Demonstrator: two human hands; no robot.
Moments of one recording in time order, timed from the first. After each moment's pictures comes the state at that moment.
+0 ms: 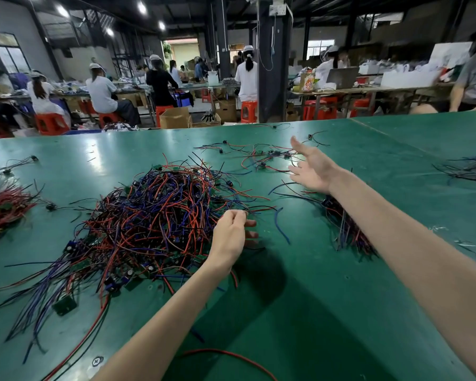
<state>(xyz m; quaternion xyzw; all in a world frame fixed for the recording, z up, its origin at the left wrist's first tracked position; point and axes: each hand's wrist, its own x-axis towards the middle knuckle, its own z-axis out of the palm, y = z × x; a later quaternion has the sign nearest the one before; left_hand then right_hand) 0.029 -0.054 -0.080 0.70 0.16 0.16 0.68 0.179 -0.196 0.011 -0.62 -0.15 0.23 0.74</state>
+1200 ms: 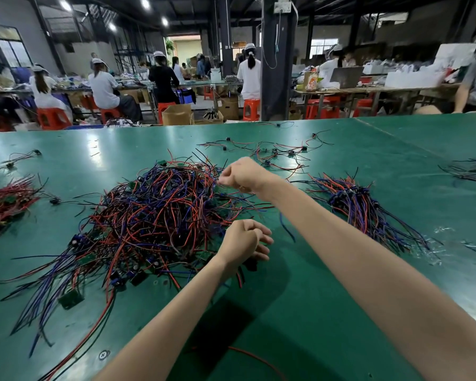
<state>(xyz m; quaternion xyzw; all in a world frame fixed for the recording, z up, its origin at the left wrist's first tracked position) 0.015 -0.059 -0.076 0.74 0.13 0.04 0.66 0.103 -0.088 0.018 -0.84 -0.31 0.14 0.43</state>
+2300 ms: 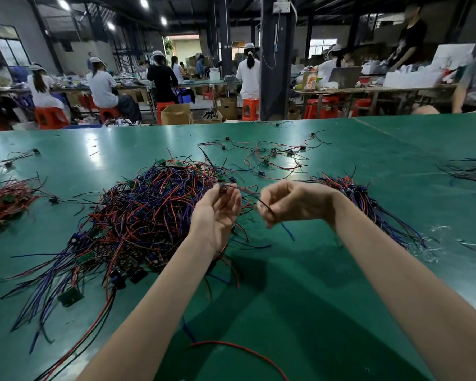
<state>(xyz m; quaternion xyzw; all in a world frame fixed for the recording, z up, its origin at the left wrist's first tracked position) 0.017 -0.030 -0.034 0.26 0.13 0.15 0.94 0.124 -0.185 -0.015 -0.53 -0.44 0.49 0.53</state>
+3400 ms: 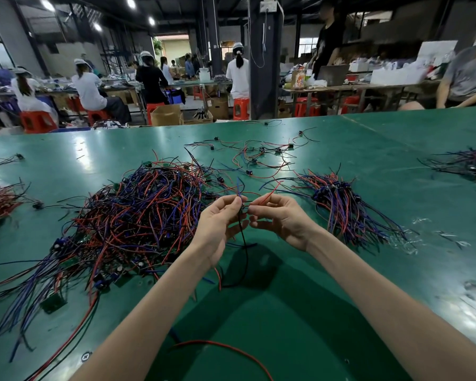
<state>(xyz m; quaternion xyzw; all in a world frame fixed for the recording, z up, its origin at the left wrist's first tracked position) 0.015 -0.055 -0.059 0.56 0.04 0.13 0.82 0.092 -0.187 -0.066 -0.54 -0.21 0.24 0.78</state>
